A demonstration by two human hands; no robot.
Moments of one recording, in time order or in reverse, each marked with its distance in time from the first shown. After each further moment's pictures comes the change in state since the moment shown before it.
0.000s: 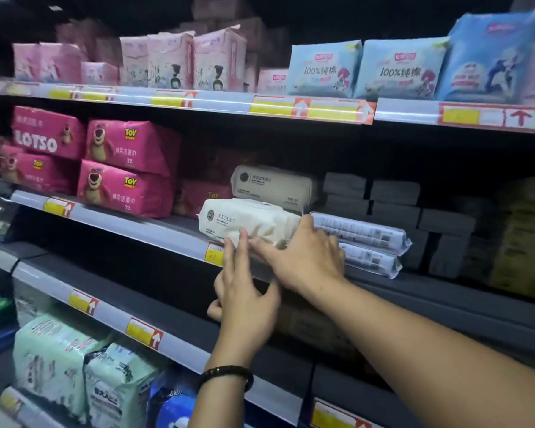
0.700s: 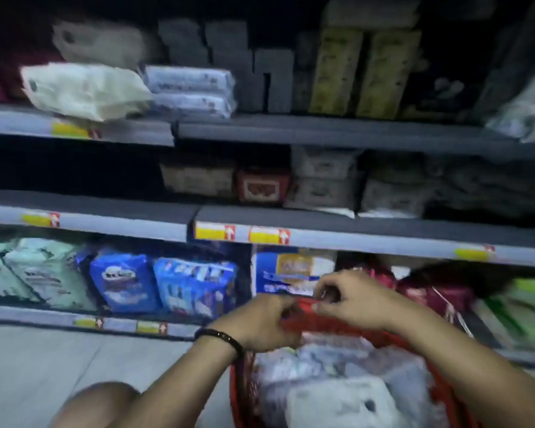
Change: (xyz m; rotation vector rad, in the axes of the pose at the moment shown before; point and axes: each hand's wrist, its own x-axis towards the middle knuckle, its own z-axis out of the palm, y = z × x) left_hand -0.294 0.033 0.119 0.373 -1.292 0.186; right_hand -0.293 0.348 -0.105 -0.063 -0.678 0.100
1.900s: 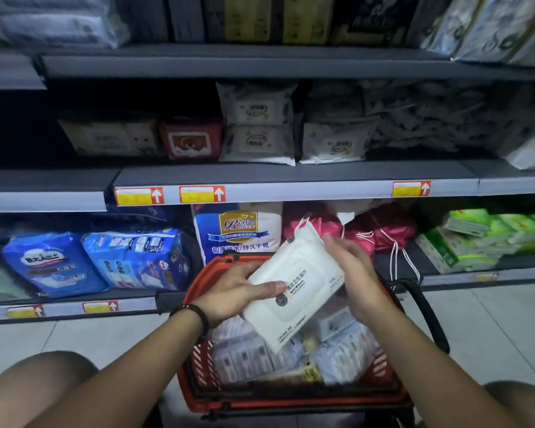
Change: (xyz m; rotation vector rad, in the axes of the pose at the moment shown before) left_hand 0.048 0.024 0.082 -0.890 -0.057 -0.145; right_hand -0.043 0.108 0.073 1.381 0.617 0.442
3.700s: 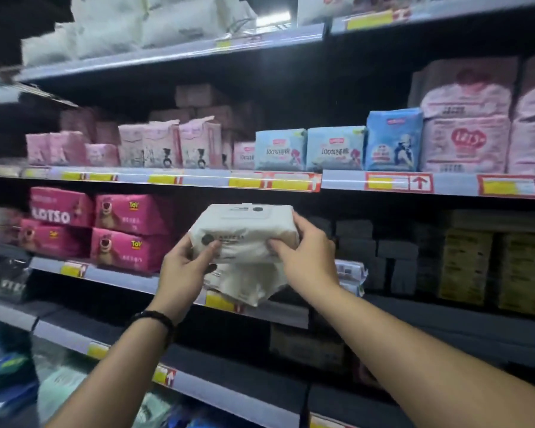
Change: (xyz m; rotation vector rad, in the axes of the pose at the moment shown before) left_hand -0.216 0.255 -0.426 0.028 1.107 0.813; right_hand -0.103 -0.314 0.492 -0.354 -0.370 -0.922
